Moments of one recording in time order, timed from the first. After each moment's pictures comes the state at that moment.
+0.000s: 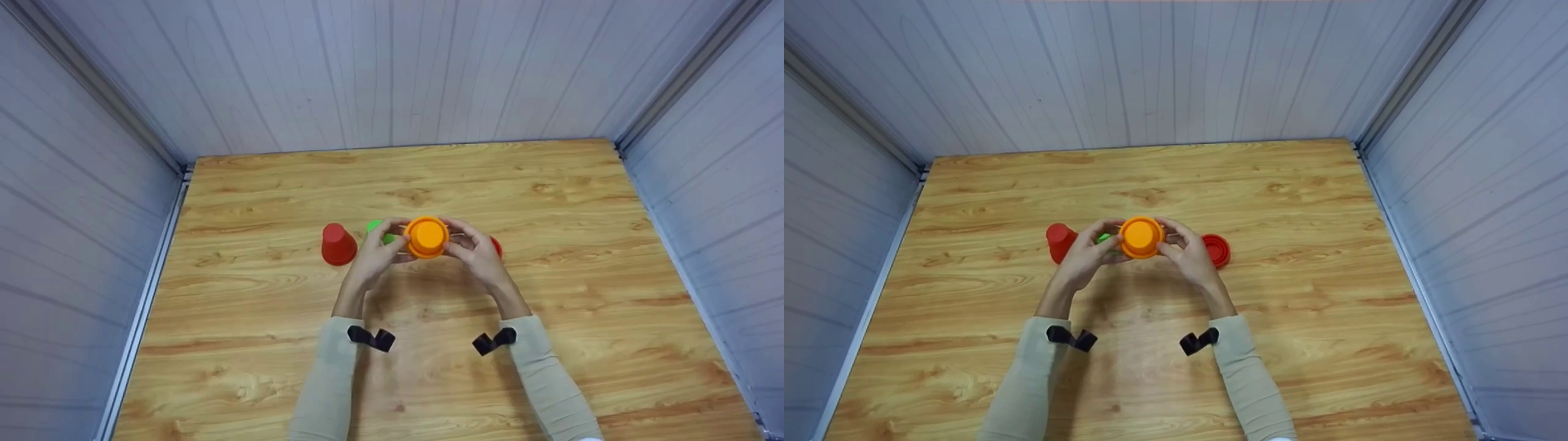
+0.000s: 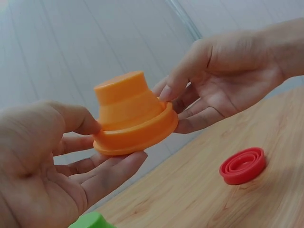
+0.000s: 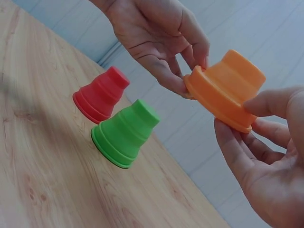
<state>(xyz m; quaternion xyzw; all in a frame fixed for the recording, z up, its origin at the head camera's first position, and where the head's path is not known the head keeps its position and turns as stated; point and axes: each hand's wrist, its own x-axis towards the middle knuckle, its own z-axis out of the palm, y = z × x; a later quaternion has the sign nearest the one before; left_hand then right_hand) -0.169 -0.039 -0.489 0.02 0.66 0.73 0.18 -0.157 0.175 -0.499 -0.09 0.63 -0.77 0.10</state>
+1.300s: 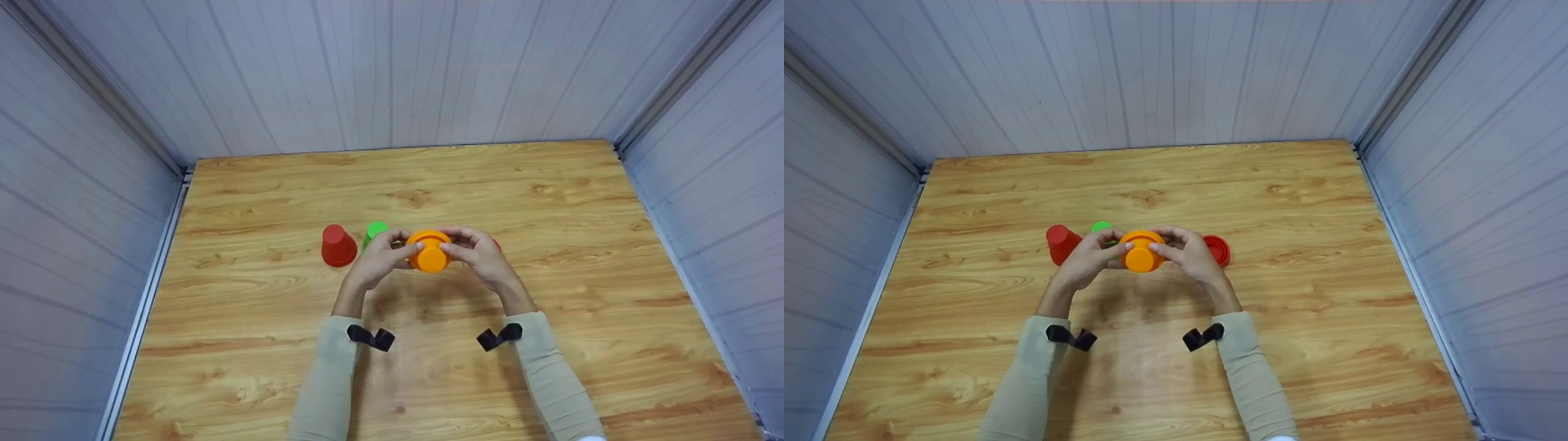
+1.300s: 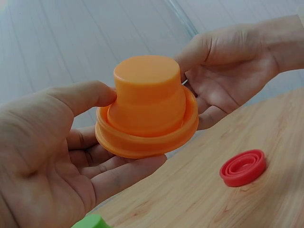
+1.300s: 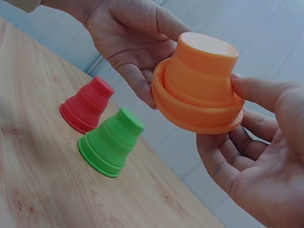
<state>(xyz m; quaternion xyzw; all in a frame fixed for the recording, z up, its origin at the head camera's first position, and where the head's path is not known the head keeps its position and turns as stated) -0.169 -0.038 -0.488 0.08 0.66 0.70 0.24 -0.159 0.184 -0.491 -0.08 0.66 -0.73 0.17</state>
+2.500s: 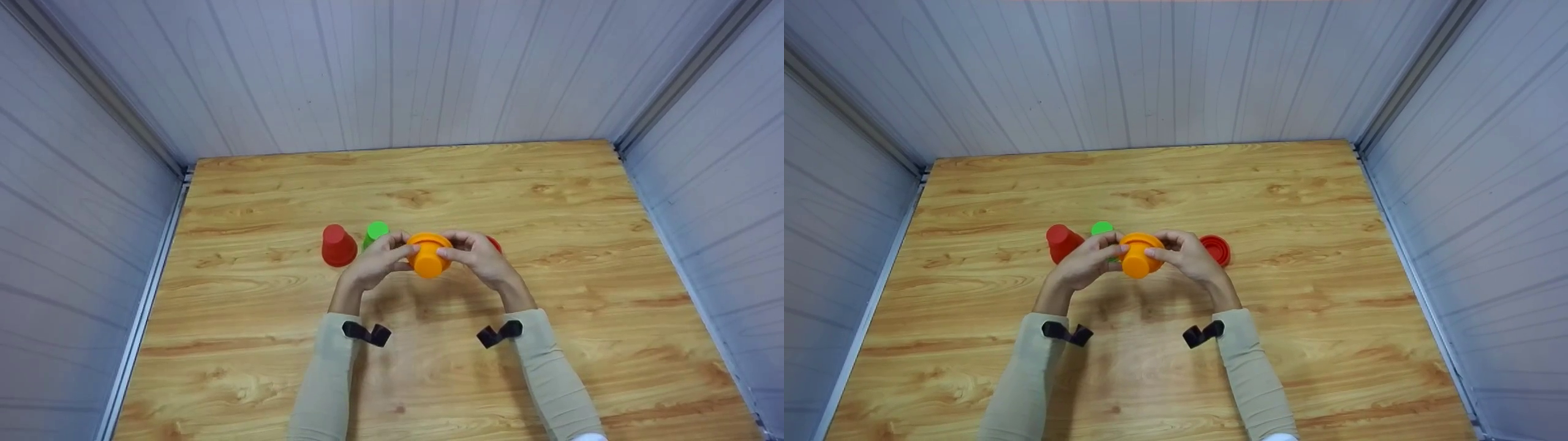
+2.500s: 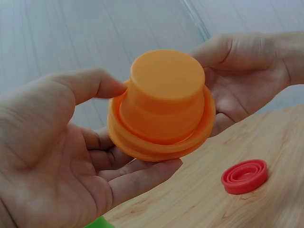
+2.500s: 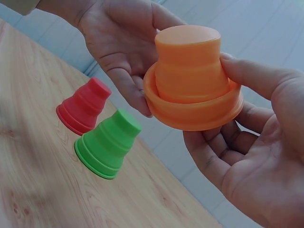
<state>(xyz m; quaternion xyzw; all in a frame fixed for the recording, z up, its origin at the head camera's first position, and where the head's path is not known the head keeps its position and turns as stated) -0.169 -0.046 -0.488 0.09 0.60 0.73 0.31 -0.162 0.186 -0.489 -0.13 0.66 -0.70 0.22</state>
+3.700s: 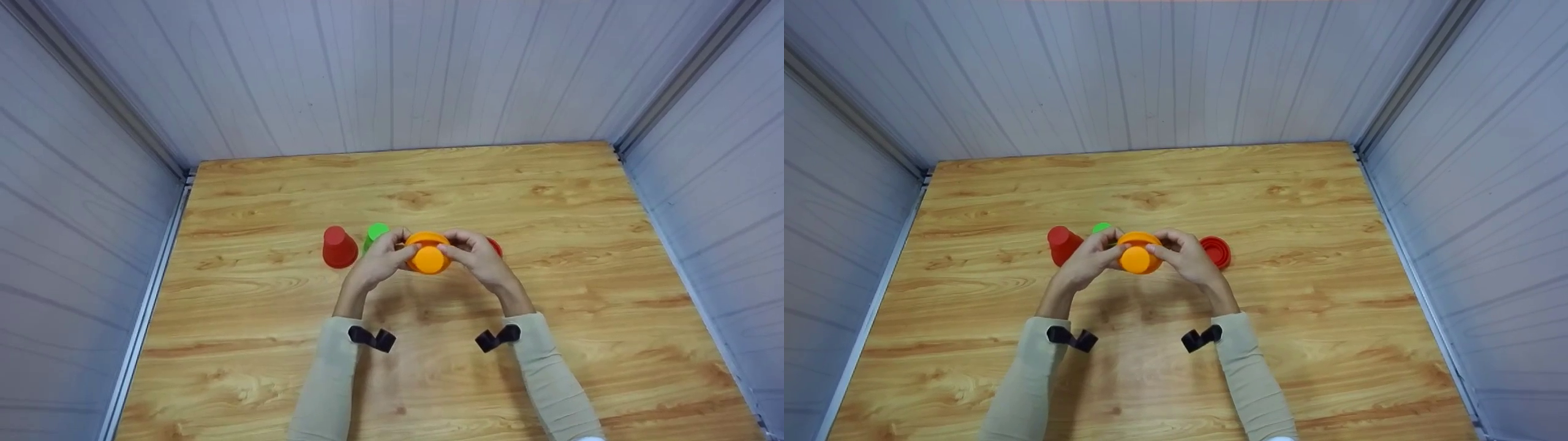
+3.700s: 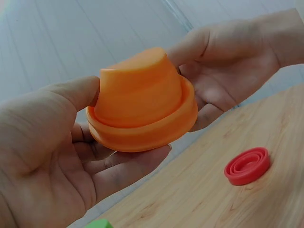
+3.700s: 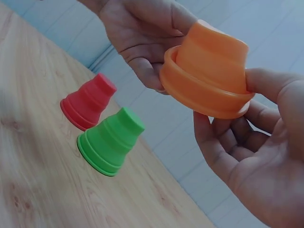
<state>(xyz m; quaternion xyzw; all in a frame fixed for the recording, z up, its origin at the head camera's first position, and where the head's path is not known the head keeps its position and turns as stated) -0.167 -0.041 -0.480 0.12 0.69 0.68 0.23 -0.157 0.181 -0.487 -0.14 0.67 -0.71 0.17</state>
